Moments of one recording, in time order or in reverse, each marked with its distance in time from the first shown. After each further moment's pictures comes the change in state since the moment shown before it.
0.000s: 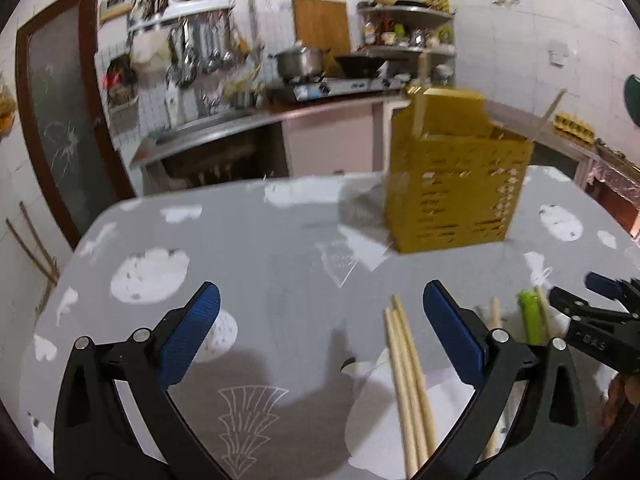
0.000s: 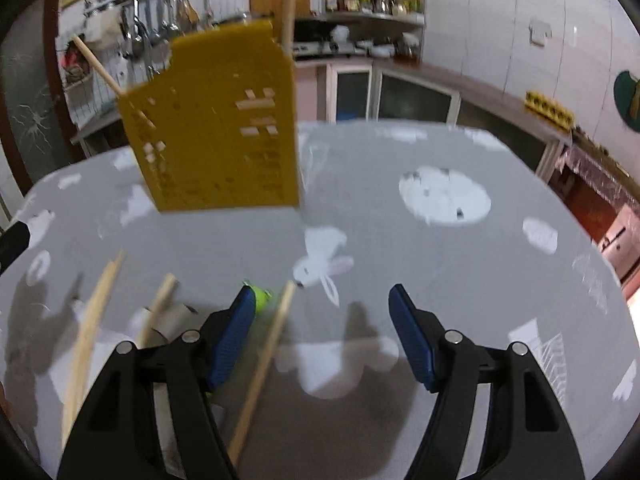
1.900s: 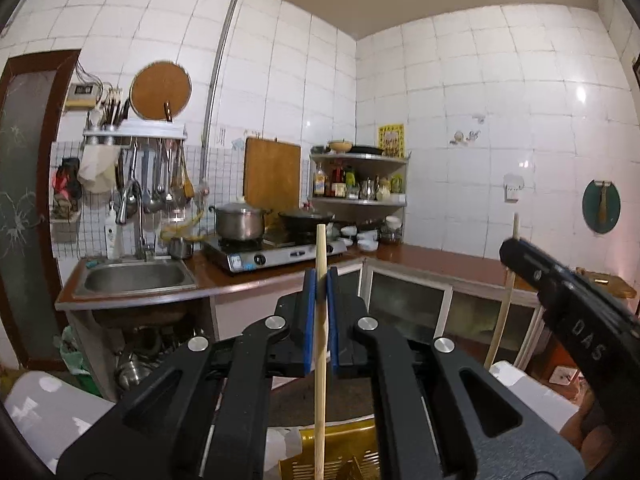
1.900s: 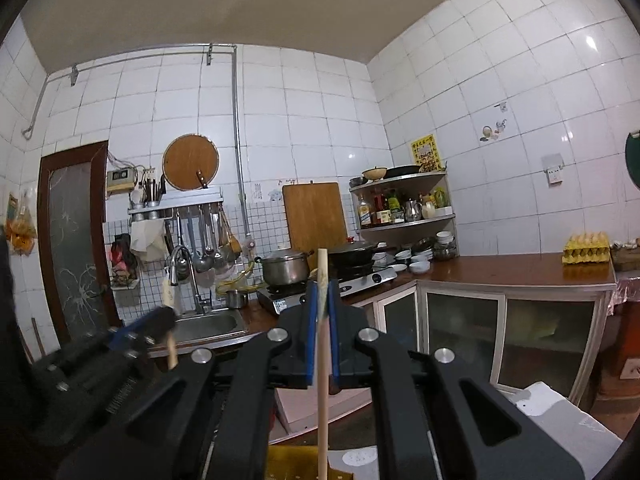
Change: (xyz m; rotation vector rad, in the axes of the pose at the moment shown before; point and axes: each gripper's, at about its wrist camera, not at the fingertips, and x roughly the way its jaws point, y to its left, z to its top) left arm 0.014 -0.080 0.229 -0.052 -0.529 -0.221; right arm -0.097 0.007 0.241 0.067 -0.806 0.213
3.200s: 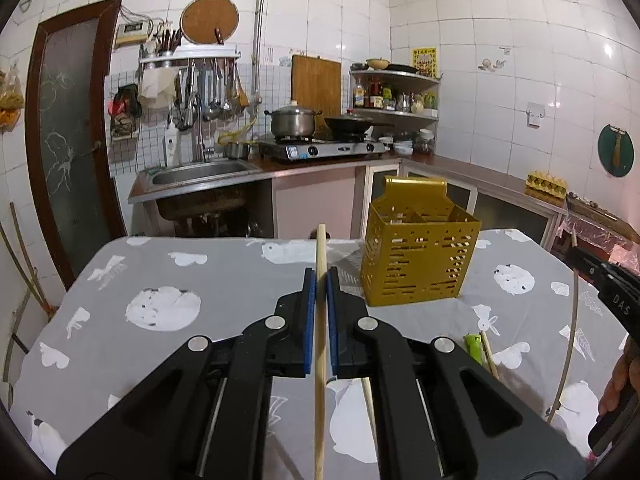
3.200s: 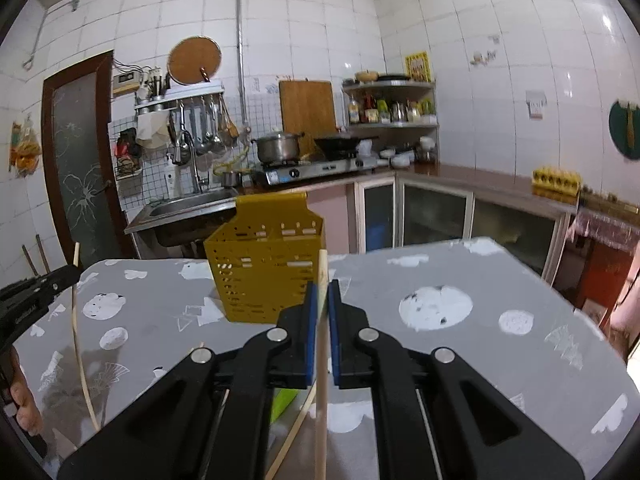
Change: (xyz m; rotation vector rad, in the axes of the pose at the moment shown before) left arm -0.218 0.070 -0.130 -0.005 0.281 0.127; right arm -0.195 -0.012 -0.125 -0.065 0.320 -0.050
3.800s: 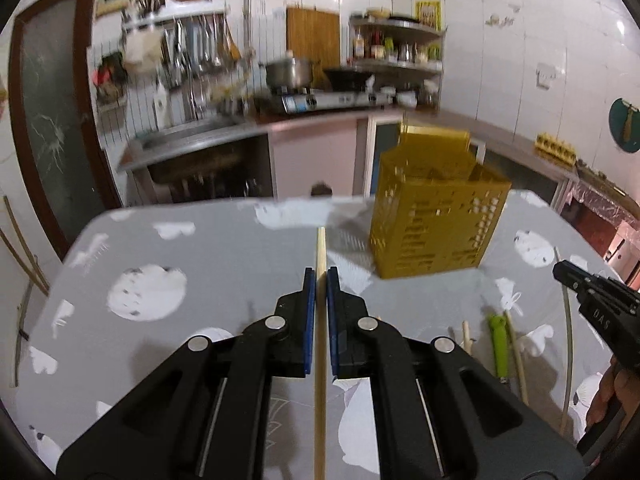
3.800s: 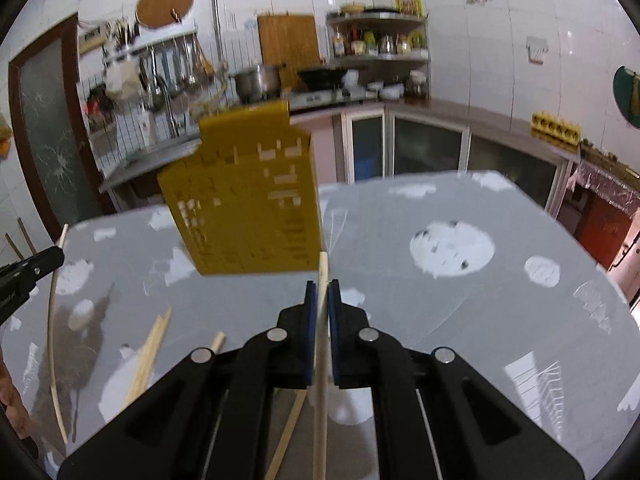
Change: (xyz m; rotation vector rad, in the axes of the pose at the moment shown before) left arm 0.052 0.002 0.003 0.020 0.177 0.006; right arm 0.069 0.000 -0.021 0.064 0.235 -0.033
